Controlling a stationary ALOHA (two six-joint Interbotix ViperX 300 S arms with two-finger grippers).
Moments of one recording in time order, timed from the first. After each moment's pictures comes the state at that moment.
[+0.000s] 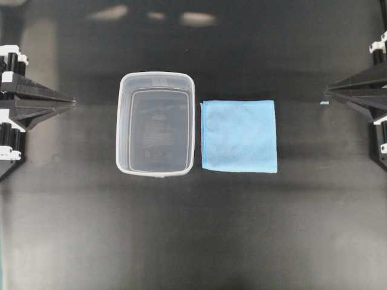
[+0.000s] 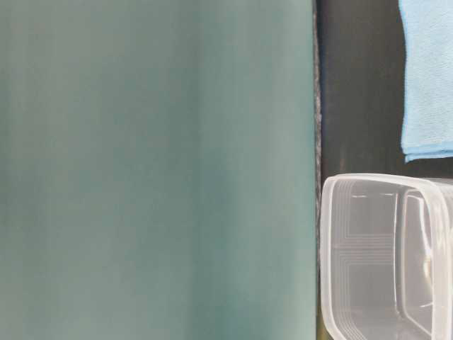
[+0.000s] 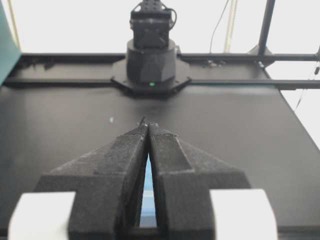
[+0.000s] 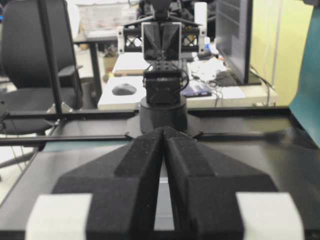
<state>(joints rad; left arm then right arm) 0.00 -0.96 1.17 0.00 -0.29 0.00 0.00 -0.97 1.18 0.00 -0.29 0.00</state>
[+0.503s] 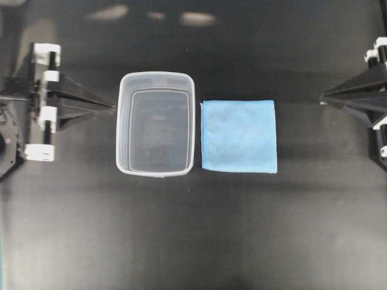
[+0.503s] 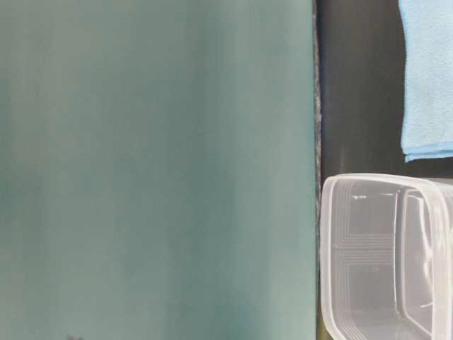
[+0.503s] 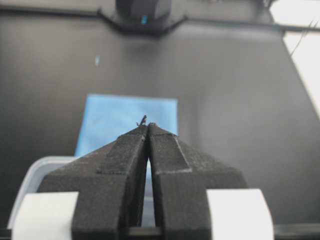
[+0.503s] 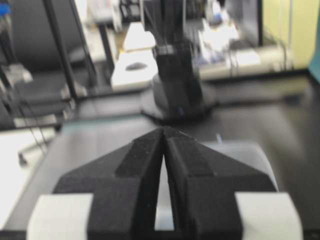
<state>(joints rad) -0.01 -0.69 0.87 0.04 0.06 -0.08 0.00 -0.97 1.18 0.01 -0.18 0.11</state>
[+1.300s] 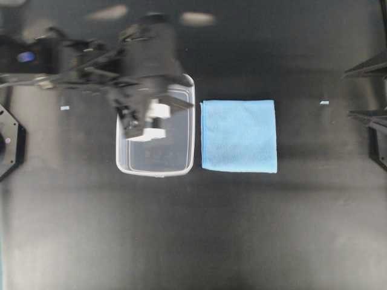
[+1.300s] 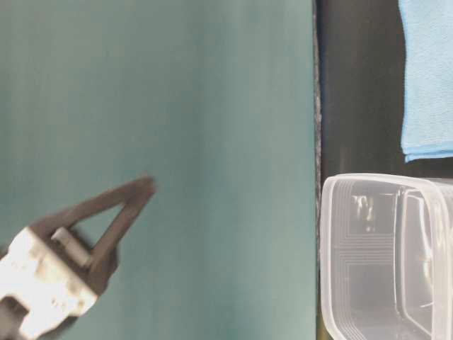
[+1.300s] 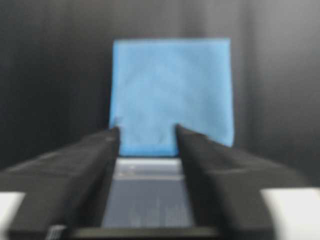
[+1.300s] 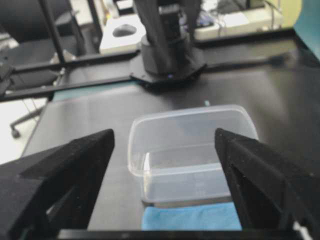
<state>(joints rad) 0.06 -0.15 0.31 0.04 0.52 0.06 -0.02 -1.19 1.18 0.01 0.10 0.11</state>
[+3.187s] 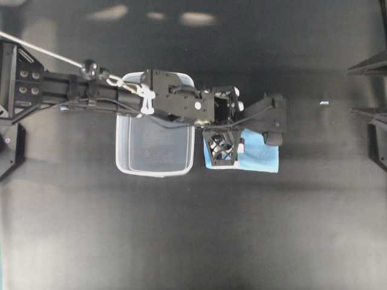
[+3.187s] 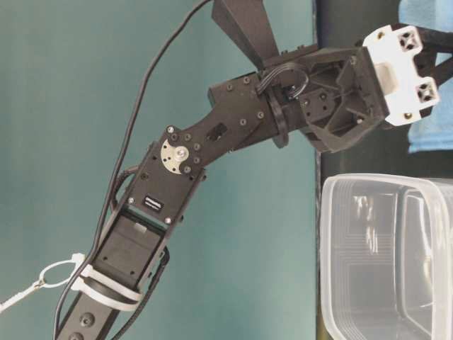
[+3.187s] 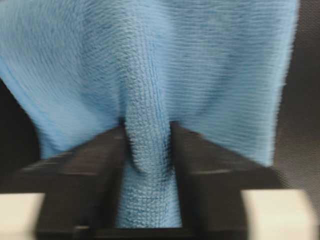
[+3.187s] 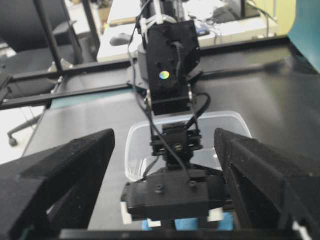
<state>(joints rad) 0.01 0.58 -0.10 0.04 0.68 0.05 -0.03 -1.20 1.19 0.01 0.09 0.11</state>
